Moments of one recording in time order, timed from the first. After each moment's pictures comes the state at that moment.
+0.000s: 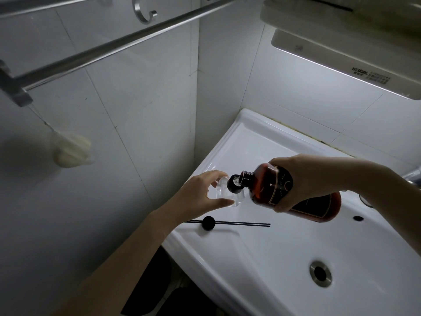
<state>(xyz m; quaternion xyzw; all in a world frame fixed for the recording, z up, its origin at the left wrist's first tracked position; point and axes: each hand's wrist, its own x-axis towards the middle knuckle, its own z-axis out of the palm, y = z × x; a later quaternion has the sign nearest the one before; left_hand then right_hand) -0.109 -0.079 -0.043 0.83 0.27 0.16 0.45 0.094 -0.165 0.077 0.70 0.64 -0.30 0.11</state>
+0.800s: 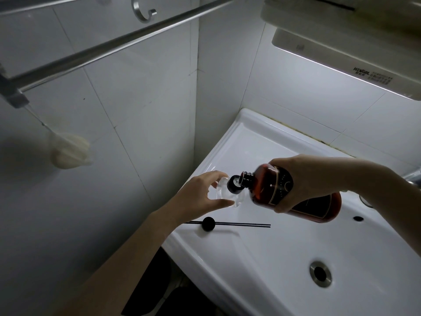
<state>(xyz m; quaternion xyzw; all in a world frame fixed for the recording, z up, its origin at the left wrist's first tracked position) -0.107 -0.076 -0.047 0.83 0.26 0.16 0.46 0.097 -0.162 0.074 0.71 0.63 -0.31 0.10</state>
